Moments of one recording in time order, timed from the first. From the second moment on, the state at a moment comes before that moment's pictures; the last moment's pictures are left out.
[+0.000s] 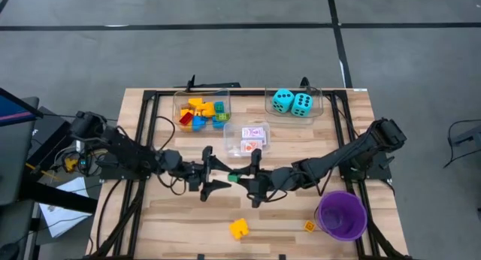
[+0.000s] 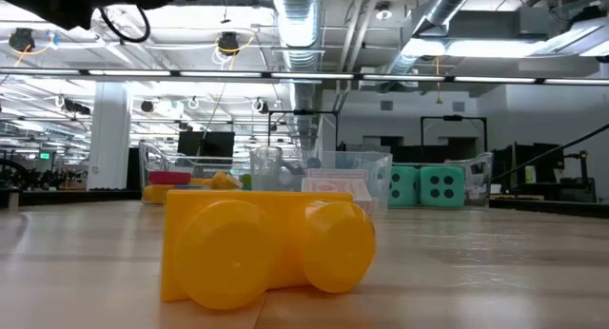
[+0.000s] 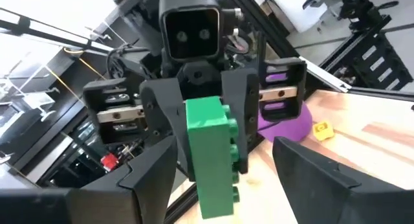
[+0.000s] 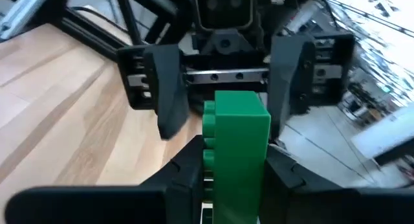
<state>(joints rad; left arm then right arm) -0.33 1.38 0.51 1.00 -0.15 0.78 0.40 1.67 1.12 0.30 0.54 -0.52</state>
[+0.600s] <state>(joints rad) -0.41 1.39 0.55 1.01 -0.26 0.79 0.38 1.67 1.12 0.29 0.41 -0.50</state>
